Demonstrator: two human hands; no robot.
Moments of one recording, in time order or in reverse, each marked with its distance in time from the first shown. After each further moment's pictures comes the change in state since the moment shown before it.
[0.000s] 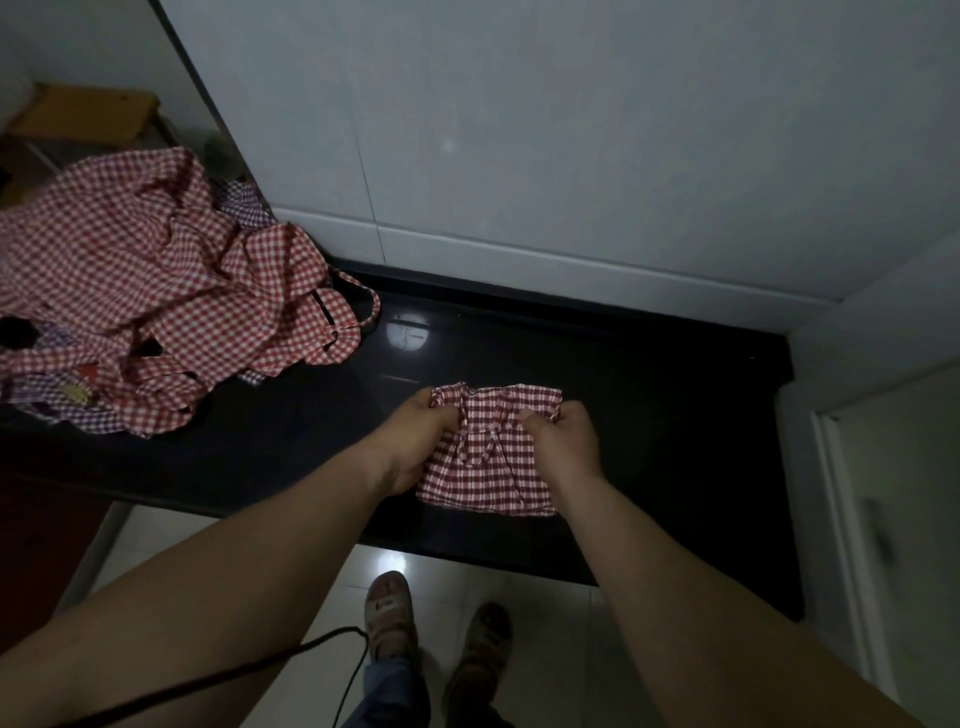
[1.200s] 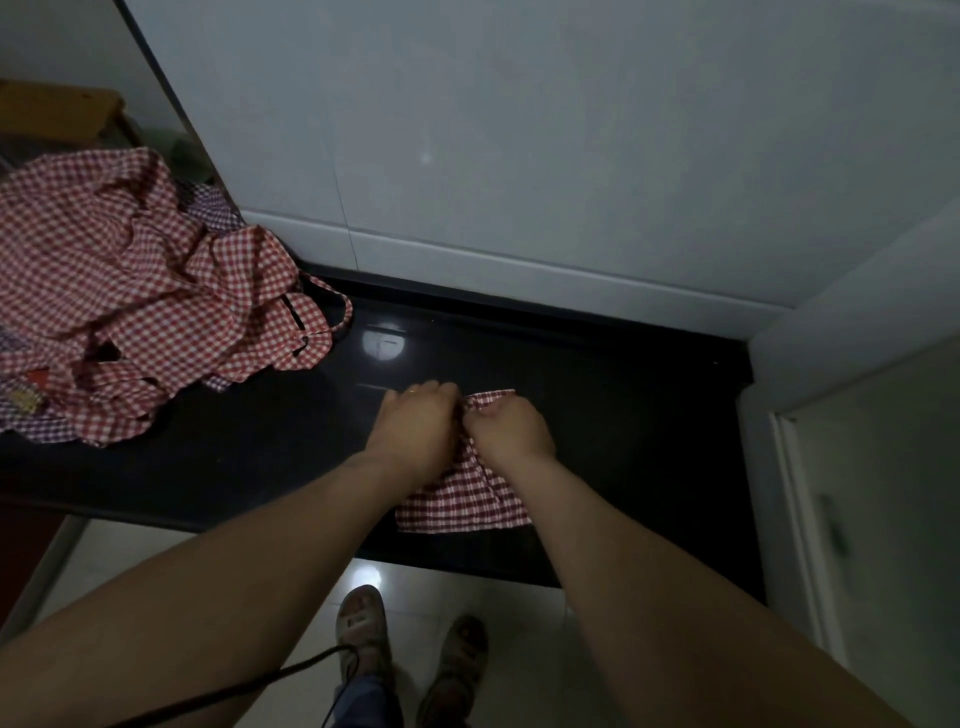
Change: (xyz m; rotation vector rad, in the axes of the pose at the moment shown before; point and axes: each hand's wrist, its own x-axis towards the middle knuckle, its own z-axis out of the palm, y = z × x) left_hand 0.004 0.004 0.024 1.415 0.245 0.735; right_hand -0.001 -0.031 0.016 -0.661 -0.139 -0.176
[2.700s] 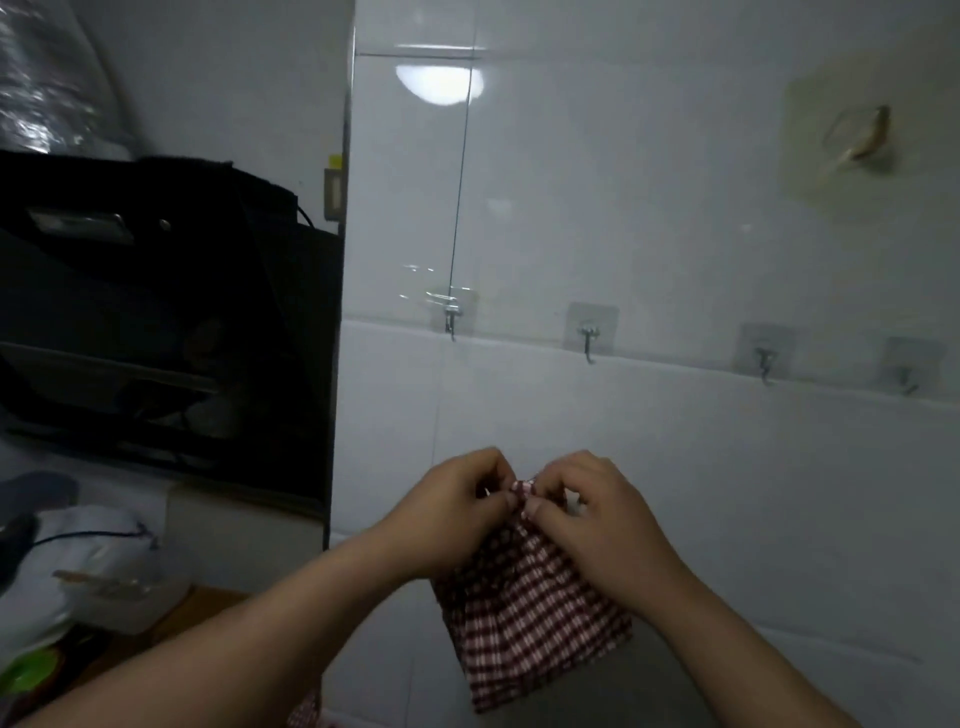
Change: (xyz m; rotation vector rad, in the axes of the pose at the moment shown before) left_hand 0.010 0.088 -0.467 -0.476 0.471 0.377; right_hand -0.186 -0.302 -0.300 -0.079 0.554 -1.161
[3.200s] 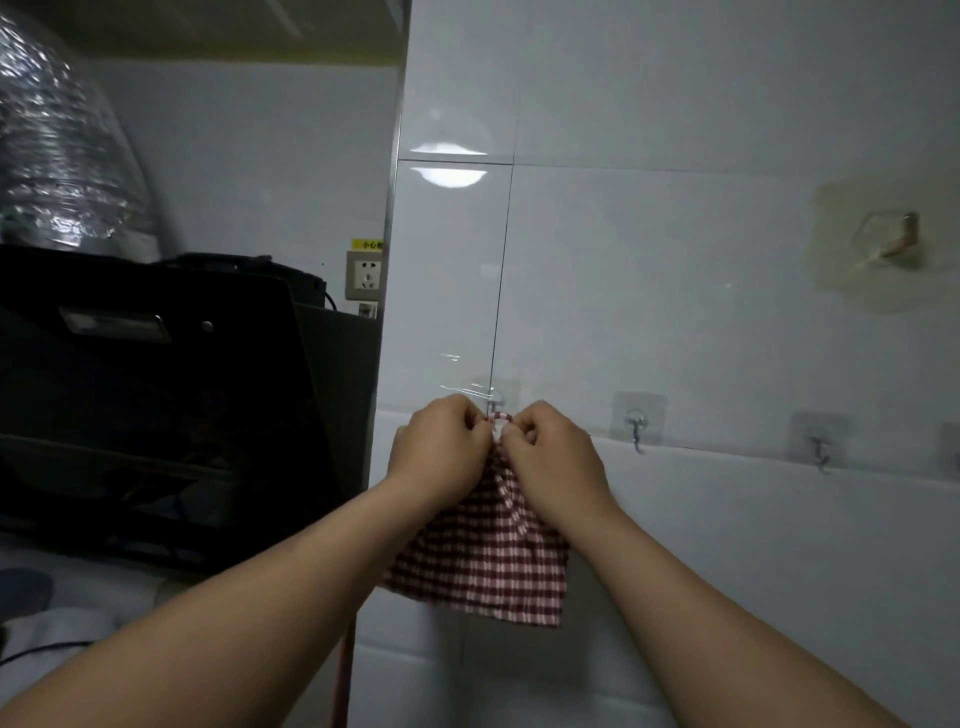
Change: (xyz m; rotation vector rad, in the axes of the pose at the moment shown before) left_hand 0.099 0.007 -0.114 0.223 0.416 -0.029; right_hand 0.152 -0.081 0.033 -0.009 0.270 0.124
